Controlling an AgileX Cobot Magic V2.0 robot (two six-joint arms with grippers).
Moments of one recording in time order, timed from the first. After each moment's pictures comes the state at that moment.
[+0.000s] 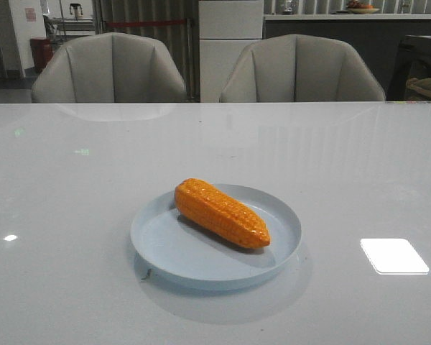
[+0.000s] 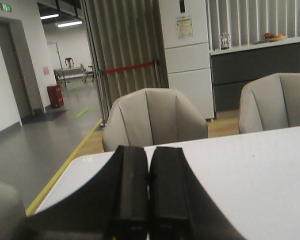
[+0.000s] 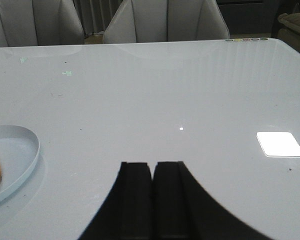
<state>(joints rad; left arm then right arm) -0.04 0.15 -0.31 -0.01 0.10 0.19 0.03 -0.01 0.03 0.09 0.18 0.00</state>
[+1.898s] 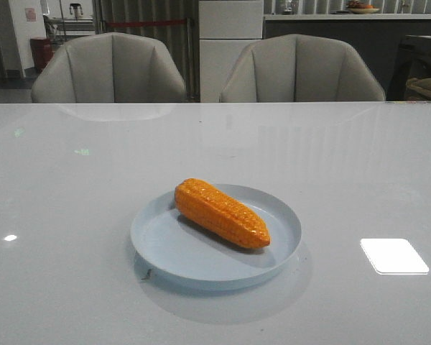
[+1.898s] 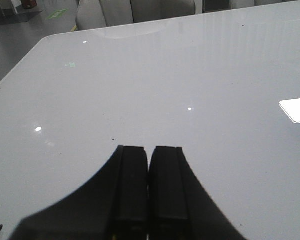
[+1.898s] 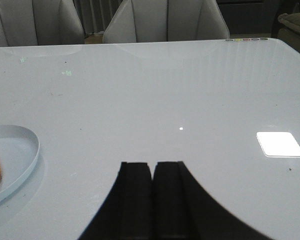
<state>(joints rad) -0.04 0.00 0.01 -0.03 0.31 0.19 0.03 -0.01 0.03 0.09 0.18 0.00</state>
